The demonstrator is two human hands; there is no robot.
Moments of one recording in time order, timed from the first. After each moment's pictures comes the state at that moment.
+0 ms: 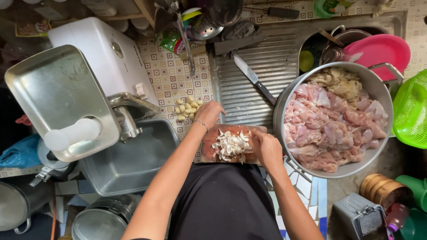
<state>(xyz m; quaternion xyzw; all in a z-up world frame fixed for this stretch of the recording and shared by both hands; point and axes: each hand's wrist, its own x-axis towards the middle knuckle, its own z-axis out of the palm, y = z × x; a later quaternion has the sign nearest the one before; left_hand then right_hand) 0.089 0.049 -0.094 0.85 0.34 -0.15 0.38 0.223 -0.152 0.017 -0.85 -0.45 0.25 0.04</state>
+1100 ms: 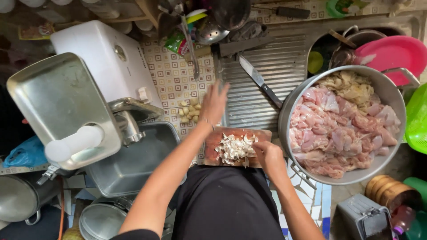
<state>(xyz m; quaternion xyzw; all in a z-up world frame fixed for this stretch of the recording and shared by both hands) 0.109 0.076 -0.061 0.88 0.38 0.05 0.30 0.223 -0.172 -0.006 -0.85 -0.42 0.31 0.10</state>
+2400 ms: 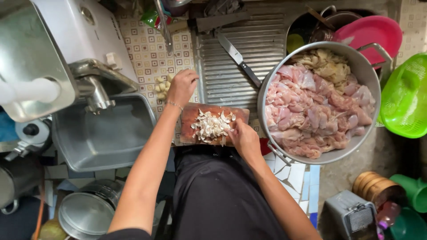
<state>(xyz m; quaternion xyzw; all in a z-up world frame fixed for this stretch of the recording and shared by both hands) 0.075 0.063 -0.133 0.87 0.35 0.20 0.28 0.215 -0.200 0.002 -0.83 -0.50 0.20 0.15</state>
